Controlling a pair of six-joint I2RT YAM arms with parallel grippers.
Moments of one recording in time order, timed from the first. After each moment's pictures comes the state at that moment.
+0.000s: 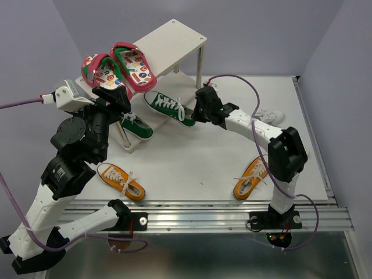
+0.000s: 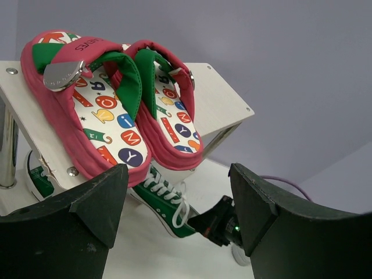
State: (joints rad) left arm -0.75 0.83 1.39 -0.42 -0.80 -0.45; right arm 0.65 1.84 1.50 -0.33 0.16 0.70
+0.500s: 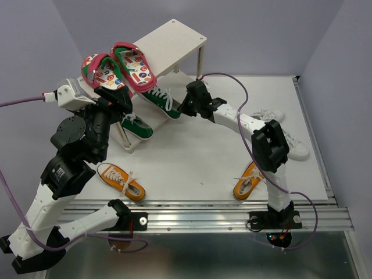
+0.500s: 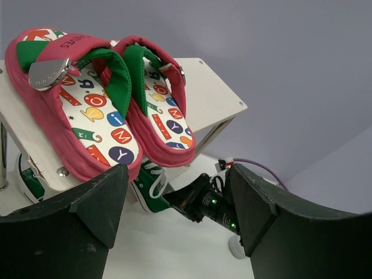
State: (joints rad) left arm -0.75 0.83 1.40 -0.43 -0.76 -0.45; right arm 0.66 2.10 1.76 -0.27 0.05 0.91
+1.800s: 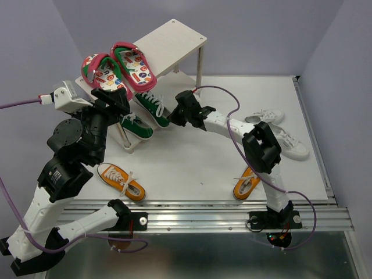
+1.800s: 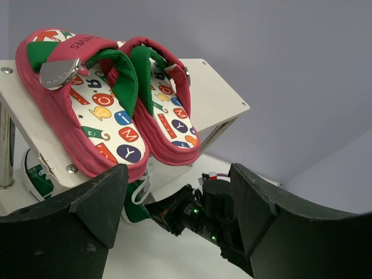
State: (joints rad) left arm -0.75 0.81 1.40 -0.45 -0.77 -0.45; right arm 0.75 2.16 1.75 -0.22 0.09 1.17
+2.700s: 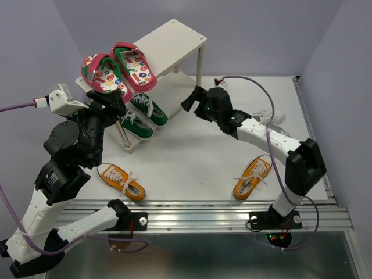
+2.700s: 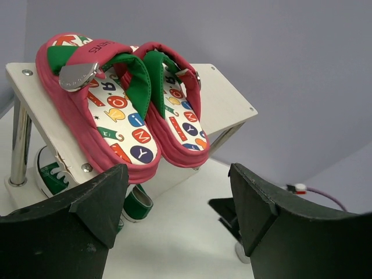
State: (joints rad) left arm -0.75 0.79 1.40 -0.47 -0.80 -0.45; right arm 0.69 1.73 1.37 -0.03 0.14 0.91
